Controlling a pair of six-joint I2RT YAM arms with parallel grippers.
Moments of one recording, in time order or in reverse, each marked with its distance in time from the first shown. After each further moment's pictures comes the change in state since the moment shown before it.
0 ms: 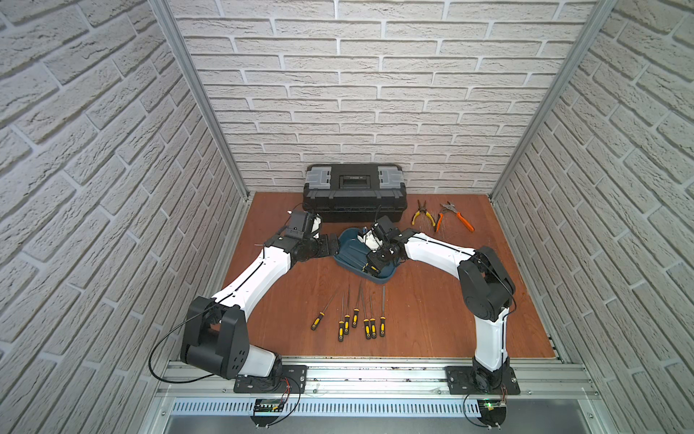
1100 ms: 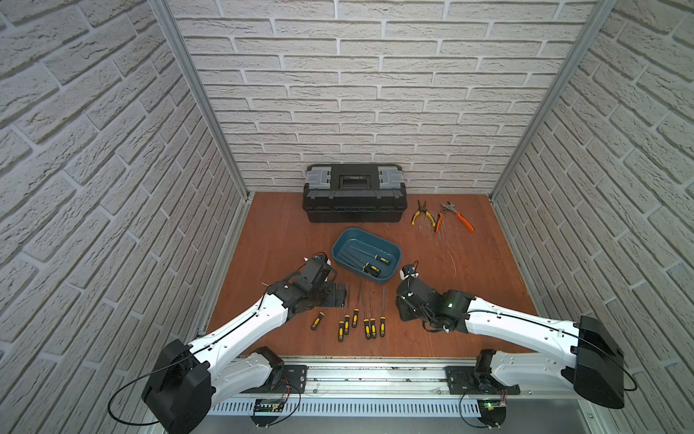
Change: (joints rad) left arm -0.338 -0.348 -0.418 -0.044 -0.188 -0.144; right arm 0.365 -0.794 -0.751 -0.012 0.365 0.871
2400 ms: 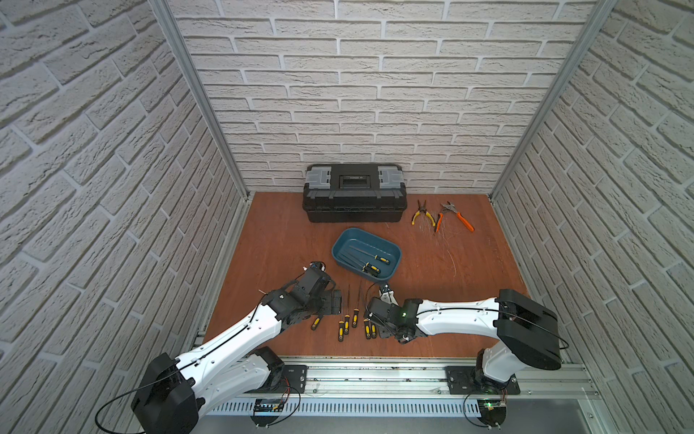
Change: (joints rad) left arm -0.049 -0.090 -0.033 -0.073 -0.093 -0.073; right arm 0.166 0.409 0.121 0.019 0.011 0.176
